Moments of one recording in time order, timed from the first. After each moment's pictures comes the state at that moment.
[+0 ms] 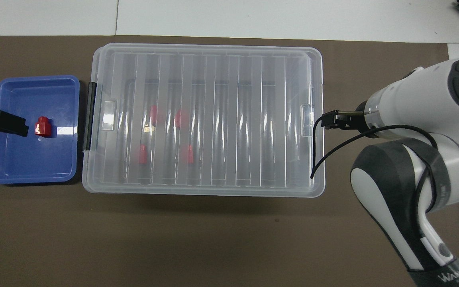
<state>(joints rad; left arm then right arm) -0.04 0.01 0.01 -1.56 0.02 1.55 0.10 0.02 0.05 0.20 -1.80 -0.04 1.94 0.35</state>
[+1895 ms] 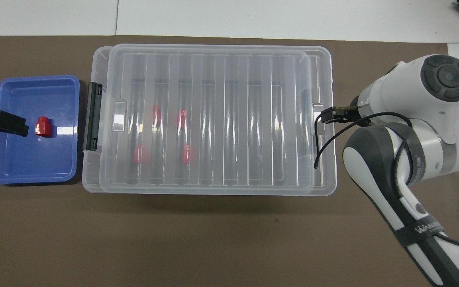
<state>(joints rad) -0.04 0.01 0.01 -1.56 0.02 1.55 0.10 0.03 0.15 0.15 -1.80 -0.08 2.02 0.19</state>
